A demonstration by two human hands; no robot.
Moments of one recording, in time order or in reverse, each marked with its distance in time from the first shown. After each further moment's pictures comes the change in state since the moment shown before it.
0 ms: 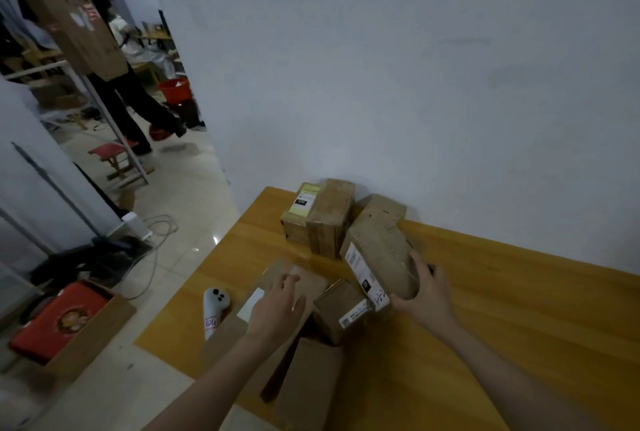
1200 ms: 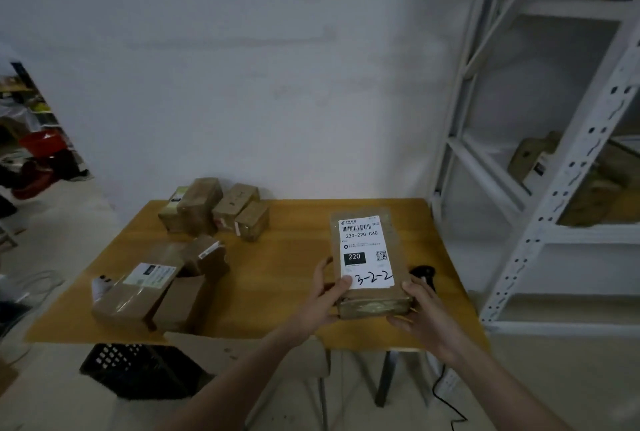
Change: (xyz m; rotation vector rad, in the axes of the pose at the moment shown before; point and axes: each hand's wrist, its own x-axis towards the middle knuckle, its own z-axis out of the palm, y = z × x) left_hand -0.299 0.363 0.021 -1.176 -0.568 0.131; right_hand -0.405 0.156 -0.230 1.250 0.100 0.384
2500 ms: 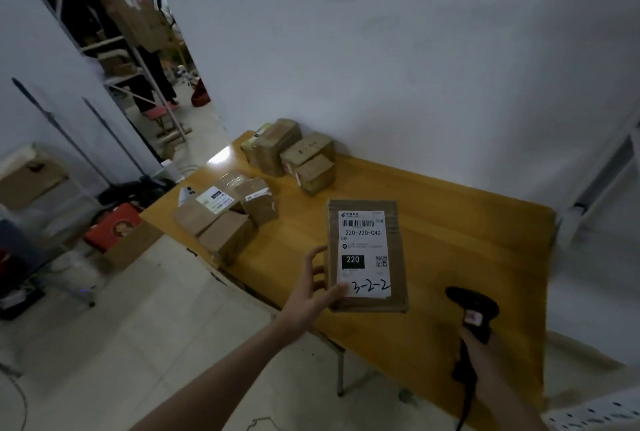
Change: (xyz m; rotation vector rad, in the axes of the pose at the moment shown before) left_hand 0.067 -0.032 0.033 0.007 0.508 -0.006; right_hand 0.155 -0.014 -0.113 -0.491 0.256 0.396
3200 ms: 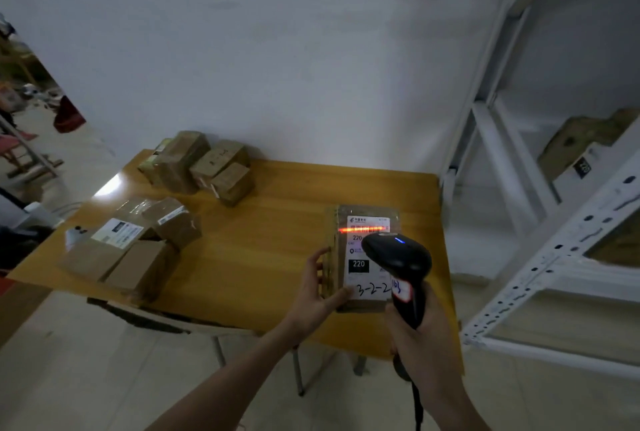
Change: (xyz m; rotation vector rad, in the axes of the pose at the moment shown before) left_hand 0.015 -0.017 0.071 0.046 -0.295 0.107; right_hand -0.161 0.002 0.003 -0.034 0.049 -0.625
